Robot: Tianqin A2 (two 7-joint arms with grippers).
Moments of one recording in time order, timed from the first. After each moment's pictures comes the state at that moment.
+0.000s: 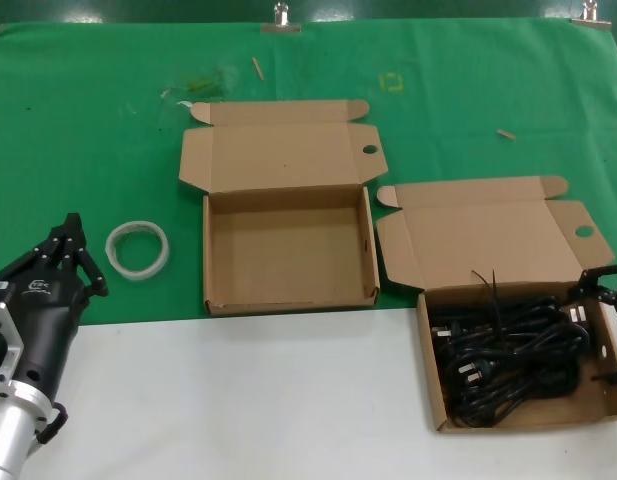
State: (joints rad) left arm 0.00 -0.30 1.60 -1.60 -1.80 0.00 0.00; right arm 0.91 0.81 -2.15 0.96 1.28 -1.32 -0.47
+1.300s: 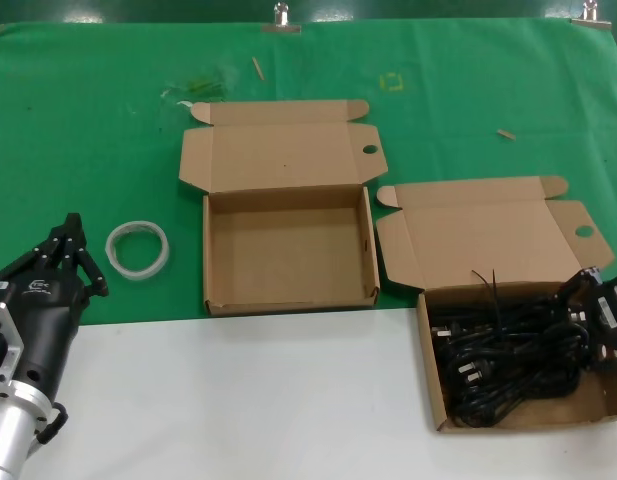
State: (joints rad) left arm 0.00 -0.30 1.60 -1.60 -1.80 0.00 0.00; right arm 0.91 0.75 -2.16 0.93 1.28 -1.28 -0.48
